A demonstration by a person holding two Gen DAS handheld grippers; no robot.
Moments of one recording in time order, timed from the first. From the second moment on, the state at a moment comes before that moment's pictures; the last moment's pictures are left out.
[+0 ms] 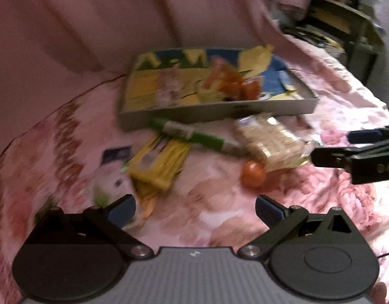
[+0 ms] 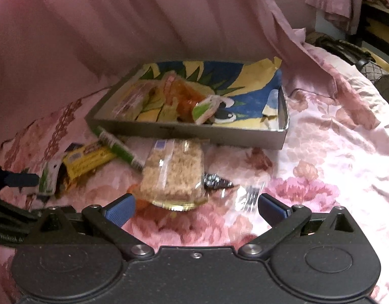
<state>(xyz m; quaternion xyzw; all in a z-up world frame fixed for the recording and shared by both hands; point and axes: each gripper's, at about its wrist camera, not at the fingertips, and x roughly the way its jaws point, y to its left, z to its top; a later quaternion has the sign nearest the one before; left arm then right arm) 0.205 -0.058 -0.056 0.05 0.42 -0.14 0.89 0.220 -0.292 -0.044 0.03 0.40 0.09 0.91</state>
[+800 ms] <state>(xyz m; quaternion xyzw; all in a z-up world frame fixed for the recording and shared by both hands) 0.236 -0.091 -0.100 0.10 0.38 -0.29 0.87 0.277 -0.261 -0.080 0.02 0.40 0.13 0.91</state>
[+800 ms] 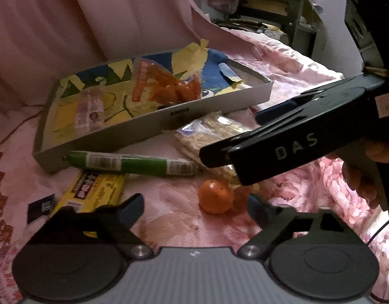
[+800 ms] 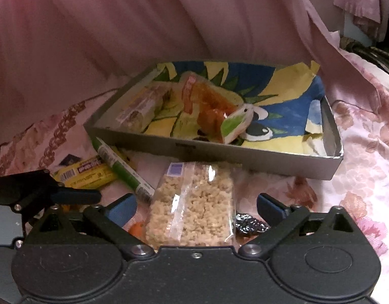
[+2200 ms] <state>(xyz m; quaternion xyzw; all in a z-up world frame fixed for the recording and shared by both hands) 0.243 -0.066 -0.059 0.05 0.36 -0.22 0.90 0.251 -0.249 -0.048 -0.06 0.38 0.12 0.92</state>
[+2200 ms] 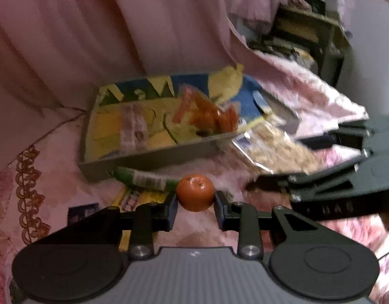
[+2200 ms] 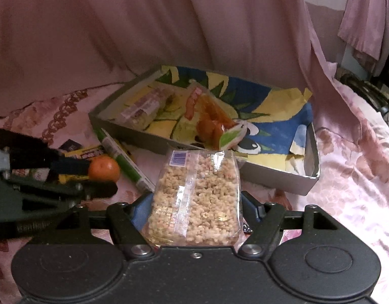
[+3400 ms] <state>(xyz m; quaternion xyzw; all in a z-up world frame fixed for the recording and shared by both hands) 0.362 -0.085 -0.089 0.00 0.35 -0.20 0.92 0.343 -0.311 -0.074 0.04 0.31 0.03 0.95</state>
